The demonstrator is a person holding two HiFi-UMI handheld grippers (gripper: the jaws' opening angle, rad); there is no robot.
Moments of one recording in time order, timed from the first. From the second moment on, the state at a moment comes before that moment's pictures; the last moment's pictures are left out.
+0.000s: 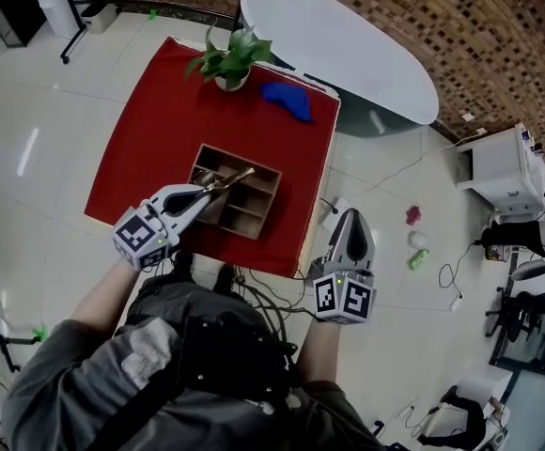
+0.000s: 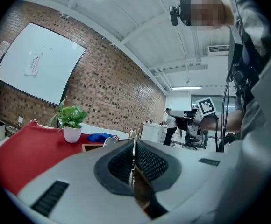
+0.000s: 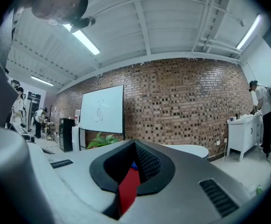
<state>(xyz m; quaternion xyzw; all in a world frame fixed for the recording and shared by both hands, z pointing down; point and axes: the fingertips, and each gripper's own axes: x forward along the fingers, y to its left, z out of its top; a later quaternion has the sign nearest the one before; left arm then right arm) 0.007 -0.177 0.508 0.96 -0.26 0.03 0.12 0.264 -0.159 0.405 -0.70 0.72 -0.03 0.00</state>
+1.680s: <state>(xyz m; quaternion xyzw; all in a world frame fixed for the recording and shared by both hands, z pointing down) -0.037 -0.186 0.390 0.95 -0.30 -0.04 0.07 0.209 -0.155 0.376 -0.63 0.77 0.03 -0.01</state>
